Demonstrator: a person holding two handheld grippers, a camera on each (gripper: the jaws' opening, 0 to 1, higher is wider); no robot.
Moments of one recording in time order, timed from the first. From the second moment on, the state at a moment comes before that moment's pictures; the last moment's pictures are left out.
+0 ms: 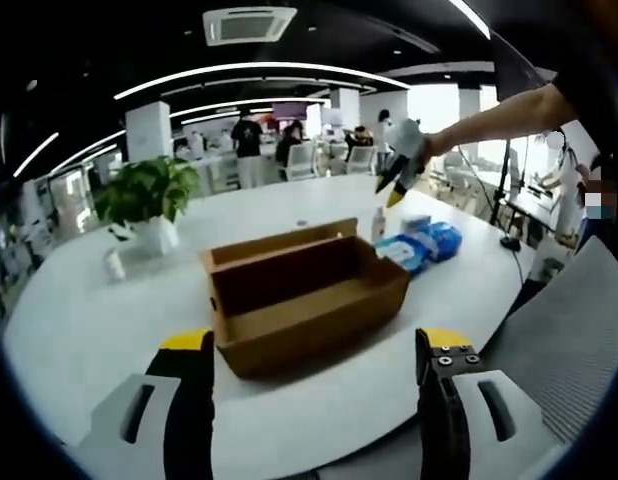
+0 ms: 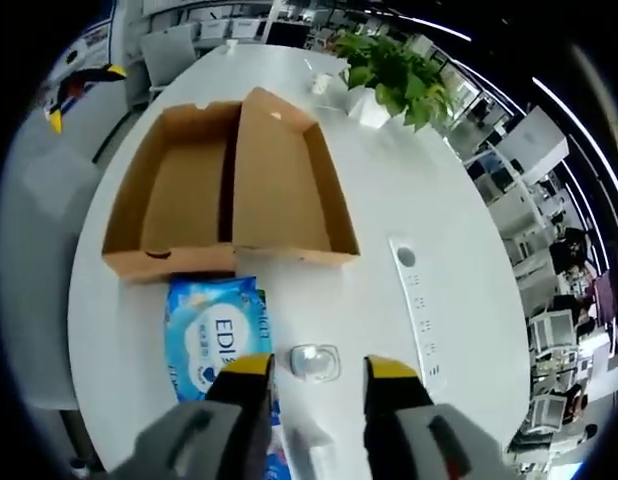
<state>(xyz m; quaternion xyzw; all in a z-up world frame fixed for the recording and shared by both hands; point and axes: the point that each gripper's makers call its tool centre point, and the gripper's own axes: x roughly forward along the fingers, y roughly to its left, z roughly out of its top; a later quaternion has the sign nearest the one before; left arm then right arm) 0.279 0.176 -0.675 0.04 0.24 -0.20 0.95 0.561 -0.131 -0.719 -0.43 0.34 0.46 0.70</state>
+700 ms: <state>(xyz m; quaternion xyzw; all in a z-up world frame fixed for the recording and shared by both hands) 0.339 0.219 -0.702 0.03 0.30 -0.15 0.94 0.569 -0.107 -0.706 -0.29 0.37 0.42 0.78</state>
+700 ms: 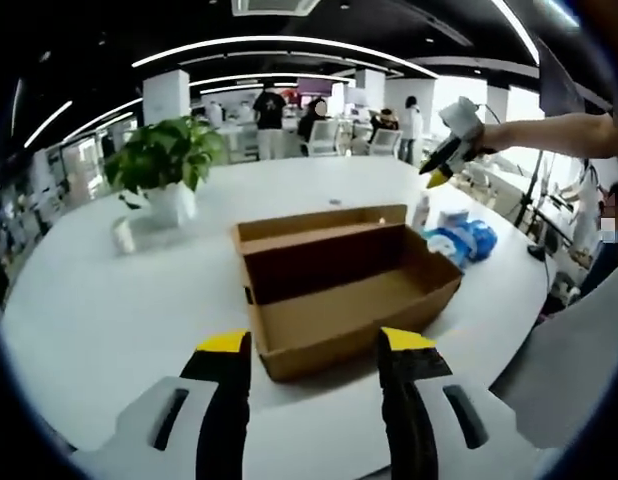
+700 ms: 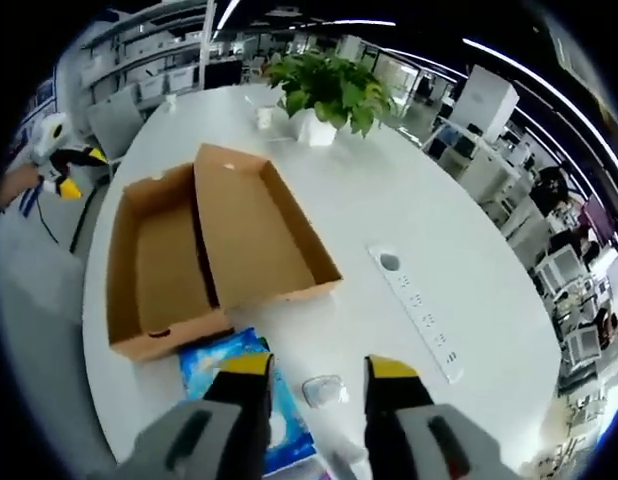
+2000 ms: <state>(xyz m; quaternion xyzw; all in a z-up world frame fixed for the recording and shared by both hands) 0.374 0.244 -0.769 -0.05 0.38 -0.10 0.92 0.590 -0.032 -0.736 -0.04 0.40 0.35 0.84</state>
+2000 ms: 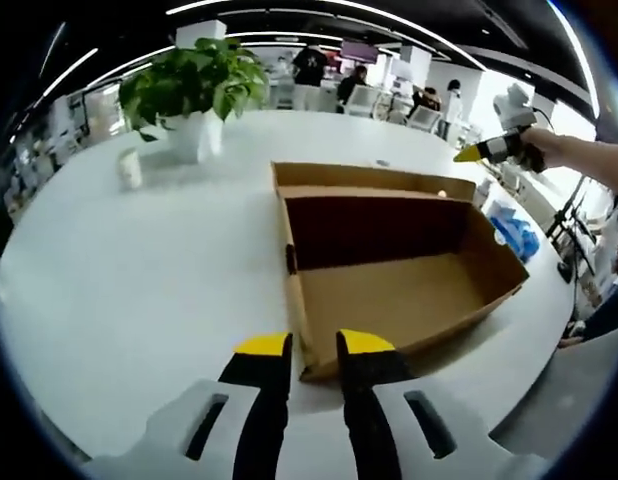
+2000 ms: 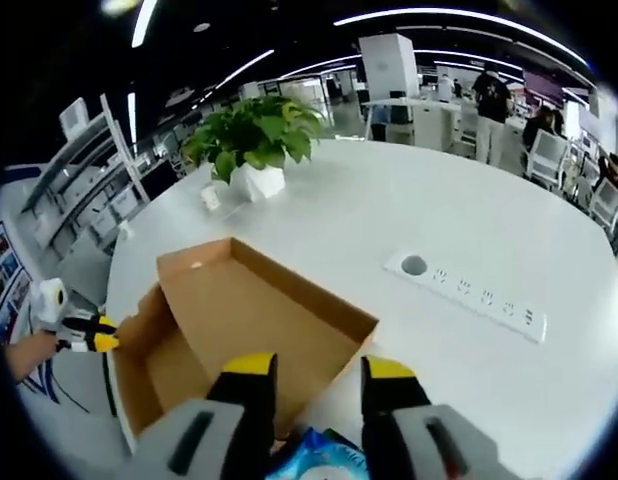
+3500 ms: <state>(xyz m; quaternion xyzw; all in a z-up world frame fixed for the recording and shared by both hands) 0.379 0.256 -0.779 -0.13 0.38 -0.05 0.91 0.609 -0.033 -0.778 0.05 0.44 0.20 0.87</state>
